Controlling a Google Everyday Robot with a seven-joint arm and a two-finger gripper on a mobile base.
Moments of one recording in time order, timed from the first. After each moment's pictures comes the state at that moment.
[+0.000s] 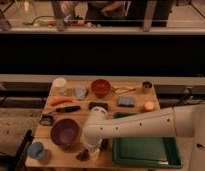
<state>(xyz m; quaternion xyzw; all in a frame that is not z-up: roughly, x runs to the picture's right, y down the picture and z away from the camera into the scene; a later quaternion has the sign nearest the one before) -0.067 0.304 0.736 -0.33 -0.19 -0.24 0.89</state>
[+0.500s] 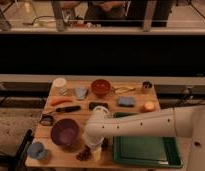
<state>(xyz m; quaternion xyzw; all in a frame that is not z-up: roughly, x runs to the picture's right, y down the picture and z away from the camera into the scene) -0.061 0.301 0.752 -0.33 -0.19 -0.23 0.89</state>
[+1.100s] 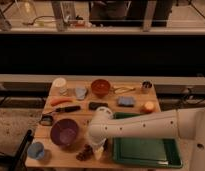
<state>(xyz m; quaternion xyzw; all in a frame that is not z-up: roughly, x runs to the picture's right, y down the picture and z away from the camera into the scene) -0.047 0.296 0.756 -0.31 -0.18 -0.22 0.91</state>
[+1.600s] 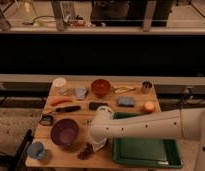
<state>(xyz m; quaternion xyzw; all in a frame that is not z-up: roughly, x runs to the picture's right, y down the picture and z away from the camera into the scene) -0.041 0.288 0.757 -0.30 -0.17 -0.22 0.91</state>
